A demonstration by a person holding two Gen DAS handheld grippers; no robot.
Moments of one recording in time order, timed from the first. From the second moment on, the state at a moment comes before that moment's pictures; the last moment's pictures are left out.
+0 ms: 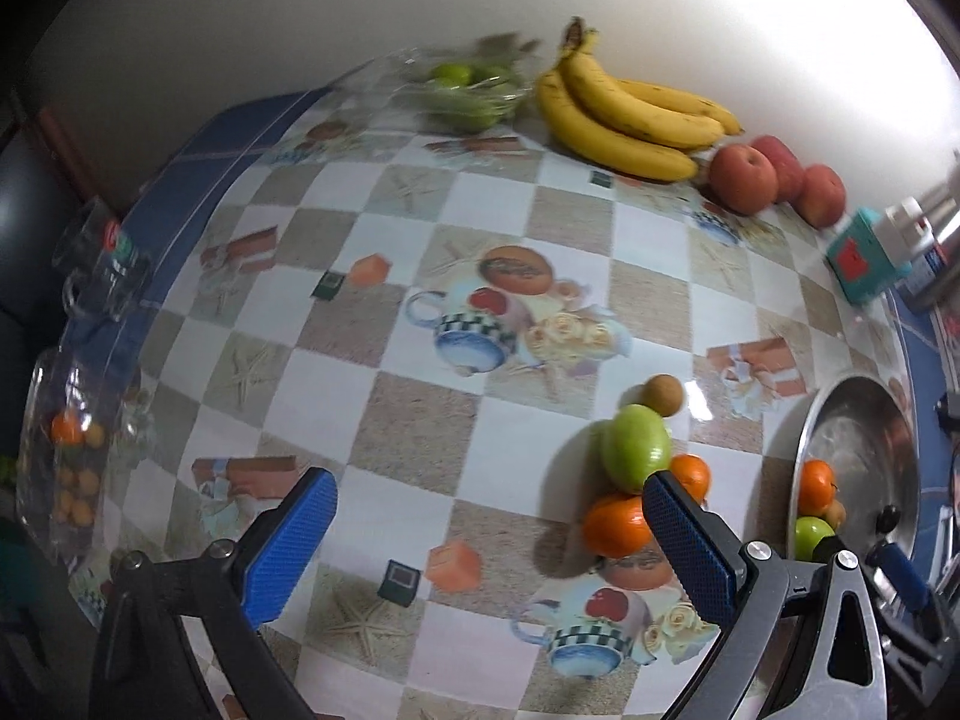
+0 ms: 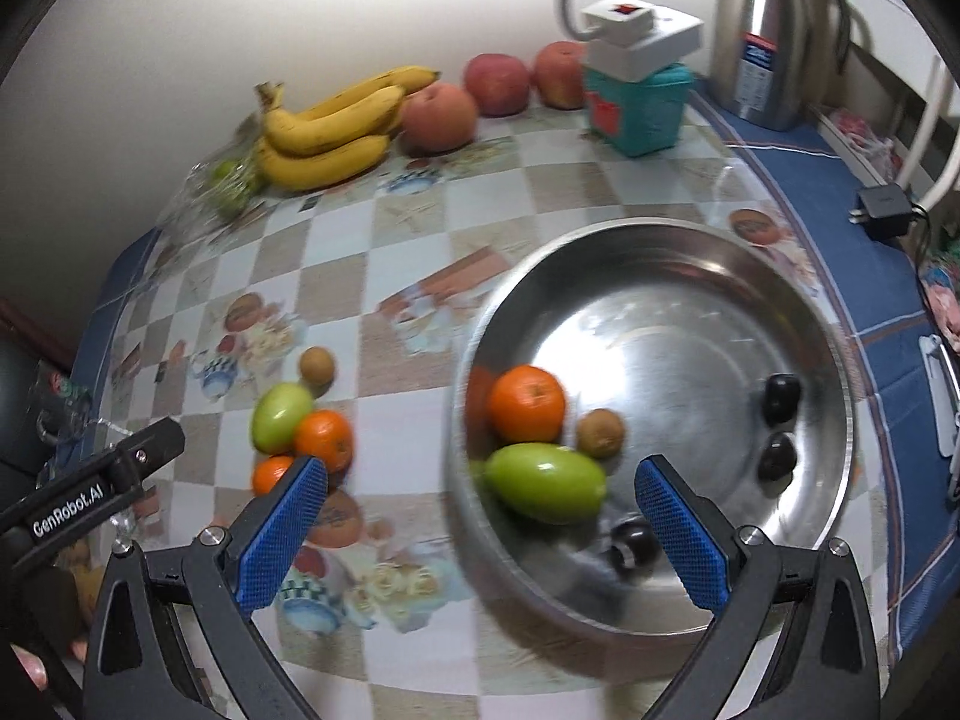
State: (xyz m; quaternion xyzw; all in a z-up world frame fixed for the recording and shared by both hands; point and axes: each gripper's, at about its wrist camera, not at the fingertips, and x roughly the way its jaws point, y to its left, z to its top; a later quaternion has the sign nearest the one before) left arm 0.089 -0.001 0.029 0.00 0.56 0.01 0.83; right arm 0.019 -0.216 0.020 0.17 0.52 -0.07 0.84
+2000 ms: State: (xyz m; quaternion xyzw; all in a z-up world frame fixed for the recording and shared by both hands) left arm 0.138 -0.012 -0.033 -0.19 0.61 -0.13 0.75; right arm 0.075 -0.168 -0.035 0.23 0.54 0.01 0.81
